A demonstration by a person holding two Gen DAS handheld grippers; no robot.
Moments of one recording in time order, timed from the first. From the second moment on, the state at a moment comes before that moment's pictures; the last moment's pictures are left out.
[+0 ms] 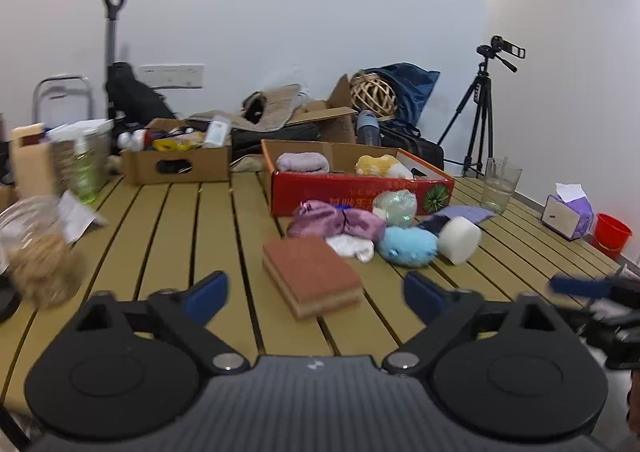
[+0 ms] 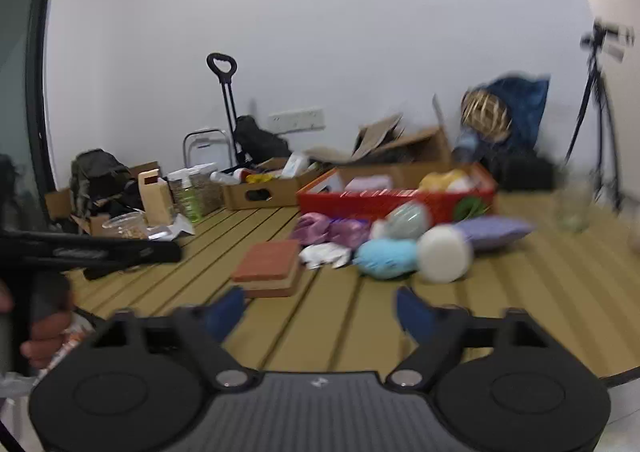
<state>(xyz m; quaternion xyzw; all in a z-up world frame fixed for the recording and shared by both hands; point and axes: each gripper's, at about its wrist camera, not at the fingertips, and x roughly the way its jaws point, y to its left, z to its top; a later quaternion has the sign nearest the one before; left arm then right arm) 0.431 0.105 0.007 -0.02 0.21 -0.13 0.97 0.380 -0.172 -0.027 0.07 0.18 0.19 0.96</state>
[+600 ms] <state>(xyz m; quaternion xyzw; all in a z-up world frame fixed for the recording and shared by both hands) 0.586 0.149 -0.054 -0.21 0.33 -0.17 0.90 0.527 -0.115 -0.072 0.21 0.26 0.24 0.91</state>
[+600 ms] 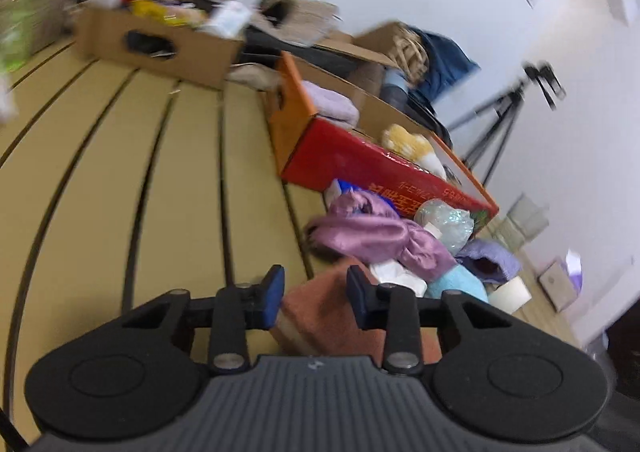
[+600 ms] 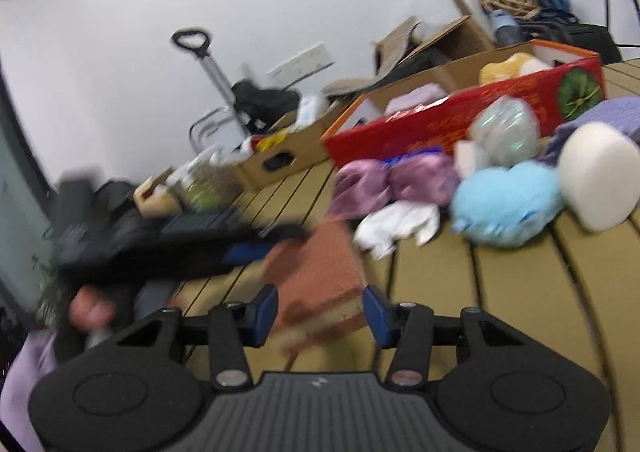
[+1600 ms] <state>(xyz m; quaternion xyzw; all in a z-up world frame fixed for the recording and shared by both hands) 0.524 0.086 -0.025 -0.19 0.26 -0.19 0.93 0.527 -0.176 -0.054 0.23 0.25 0.24 0.91</state>
